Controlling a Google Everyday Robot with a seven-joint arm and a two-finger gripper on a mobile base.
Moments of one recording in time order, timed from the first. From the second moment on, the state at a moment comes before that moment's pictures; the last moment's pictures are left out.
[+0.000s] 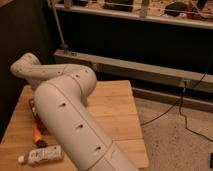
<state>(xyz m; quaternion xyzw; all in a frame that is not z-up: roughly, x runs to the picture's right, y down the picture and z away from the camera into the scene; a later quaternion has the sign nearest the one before) -0.370 0.030 0.890 -0.24 0.16 0.47 0.83</state>
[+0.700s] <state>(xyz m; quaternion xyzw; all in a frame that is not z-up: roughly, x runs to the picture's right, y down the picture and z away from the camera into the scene) -0.394 0.061 0.894 -0.28 0.16 0.46 0.83</state>
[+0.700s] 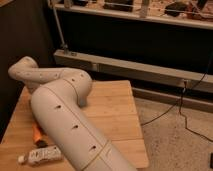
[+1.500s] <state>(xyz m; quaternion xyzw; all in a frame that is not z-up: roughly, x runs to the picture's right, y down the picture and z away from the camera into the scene) -0.414 0.080 0.908 -0.27 0.16 0.44 0.84</state>
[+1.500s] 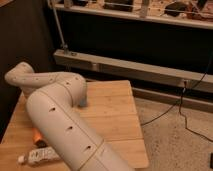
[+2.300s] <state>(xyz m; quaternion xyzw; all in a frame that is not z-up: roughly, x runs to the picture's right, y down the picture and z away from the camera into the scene) -0.421 0.092 0.917 -0.26 0.17 0.43 0.85</state>
